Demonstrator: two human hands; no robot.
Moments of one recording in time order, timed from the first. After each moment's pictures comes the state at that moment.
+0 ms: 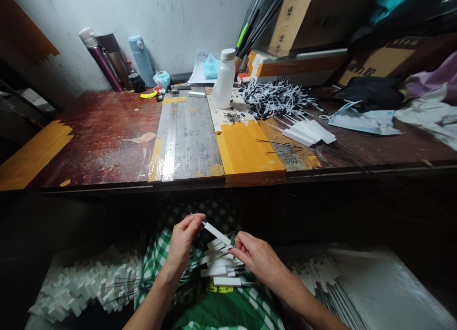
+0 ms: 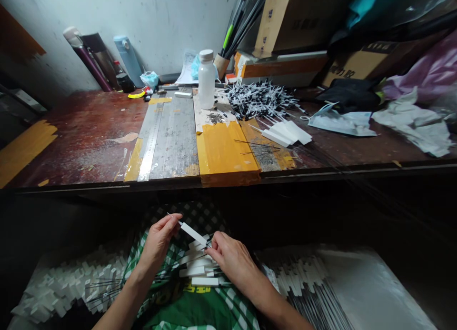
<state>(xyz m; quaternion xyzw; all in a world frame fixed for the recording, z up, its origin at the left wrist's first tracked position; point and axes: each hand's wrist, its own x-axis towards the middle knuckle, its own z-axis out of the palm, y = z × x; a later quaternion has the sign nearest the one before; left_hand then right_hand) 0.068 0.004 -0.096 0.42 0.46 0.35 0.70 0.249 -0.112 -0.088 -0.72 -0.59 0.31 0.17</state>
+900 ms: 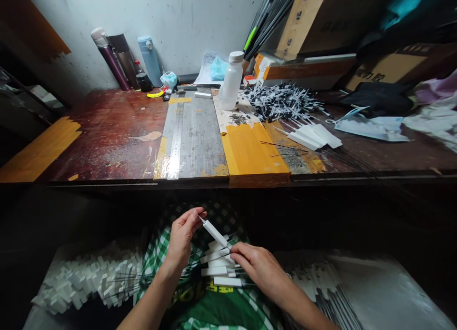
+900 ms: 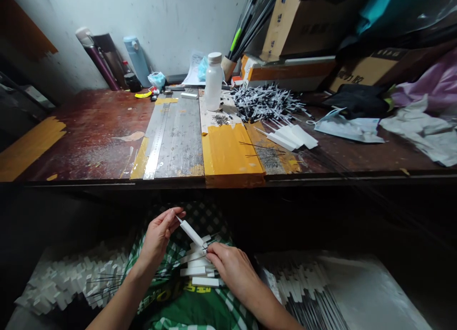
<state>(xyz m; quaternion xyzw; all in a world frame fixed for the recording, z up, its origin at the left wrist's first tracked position) 0.072 0.009 -0.083 0.35 0.45 0.40 0.72 0.241 -0.119 -0.079 -0.68 -0.60 0.37 0.20</state>
